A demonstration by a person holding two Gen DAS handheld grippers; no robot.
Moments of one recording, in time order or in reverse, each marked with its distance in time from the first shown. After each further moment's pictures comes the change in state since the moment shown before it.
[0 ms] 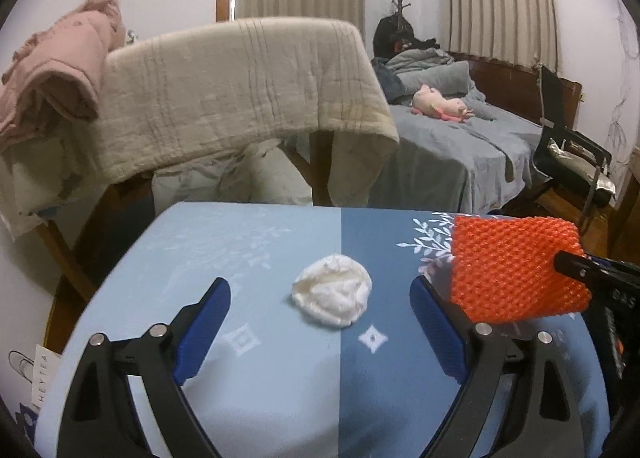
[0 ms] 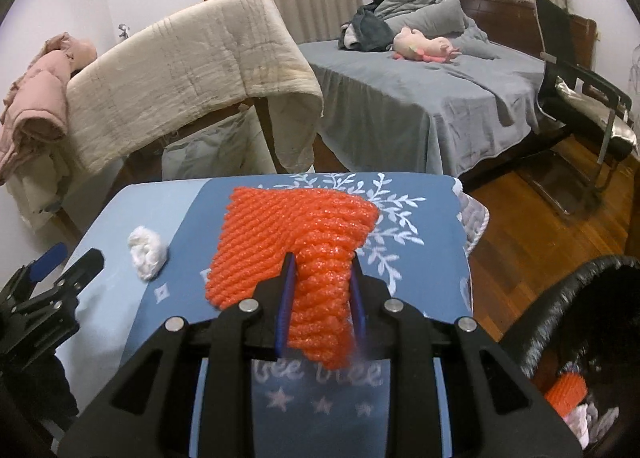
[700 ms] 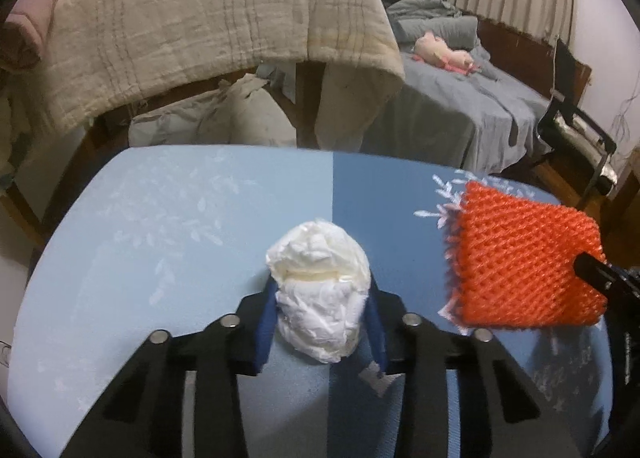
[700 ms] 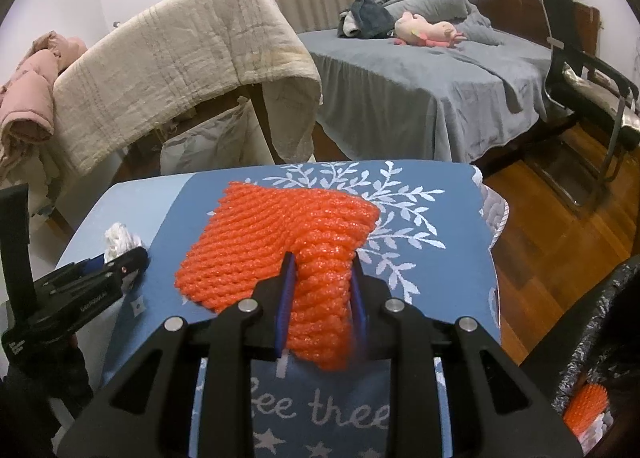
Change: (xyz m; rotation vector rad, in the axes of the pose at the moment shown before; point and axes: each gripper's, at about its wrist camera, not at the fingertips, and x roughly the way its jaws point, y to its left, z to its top) left arm 0.077 -0.001 -0.001 -0.034 0.195 -0.073; right arm 0.037 -0.003 0.003 0.016 0.029 0.019
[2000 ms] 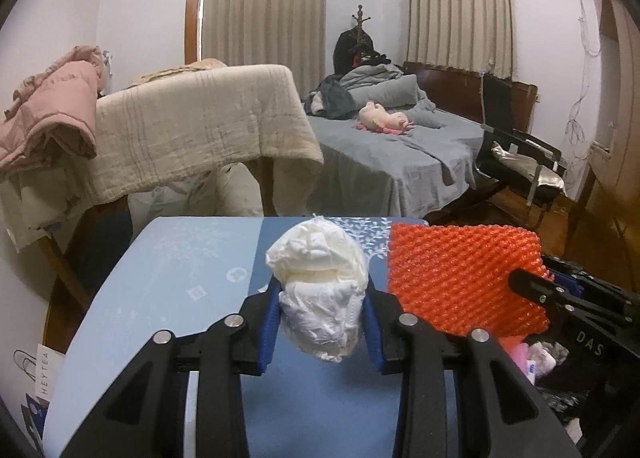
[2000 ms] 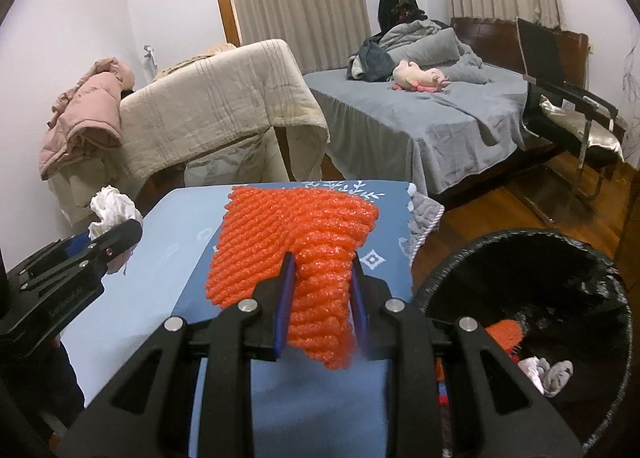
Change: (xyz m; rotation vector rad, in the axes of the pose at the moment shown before) left arm -0.237 -0.101 -0.064 0.102 -0.245 -0.043; right arm -0.216 -0.020 -0.063 -0.036 -0.128 0.033
